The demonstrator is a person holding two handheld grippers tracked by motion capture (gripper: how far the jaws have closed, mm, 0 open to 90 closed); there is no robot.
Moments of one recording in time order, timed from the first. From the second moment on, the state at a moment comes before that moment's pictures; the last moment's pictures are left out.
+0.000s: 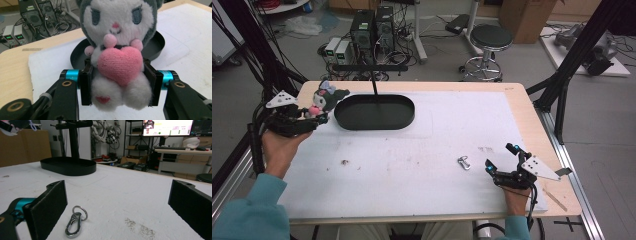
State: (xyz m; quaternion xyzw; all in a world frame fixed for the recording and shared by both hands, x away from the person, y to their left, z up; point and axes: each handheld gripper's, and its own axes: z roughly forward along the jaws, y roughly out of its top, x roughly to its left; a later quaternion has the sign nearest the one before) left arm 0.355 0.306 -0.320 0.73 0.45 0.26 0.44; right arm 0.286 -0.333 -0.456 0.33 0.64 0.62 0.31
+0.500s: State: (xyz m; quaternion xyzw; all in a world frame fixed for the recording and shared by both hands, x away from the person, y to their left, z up) left arm 0.388 0.305 -0.298 0.73 0.48 0.27 0.42; right arm 0.285 -0.333 -0.456 0.33 0.64 0.62 0.31
